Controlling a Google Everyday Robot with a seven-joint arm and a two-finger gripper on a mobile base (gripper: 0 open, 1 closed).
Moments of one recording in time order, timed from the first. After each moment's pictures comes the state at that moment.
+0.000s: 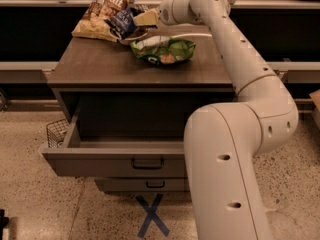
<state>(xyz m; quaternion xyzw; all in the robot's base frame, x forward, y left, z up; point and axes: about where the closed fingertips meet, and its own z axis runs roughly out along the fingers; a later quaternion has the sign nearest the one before) 0.919 0.011 0.911 -0.32 0.75 0.22 0.53</state>
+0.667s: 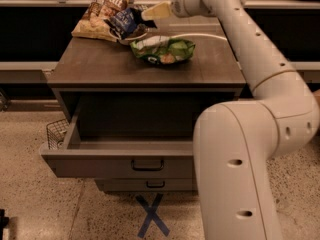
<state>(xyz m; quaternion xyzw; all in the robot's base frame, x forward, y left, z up) 0.920 -0.039 0.939 -0.30 0.76 0.17 0.55</state>
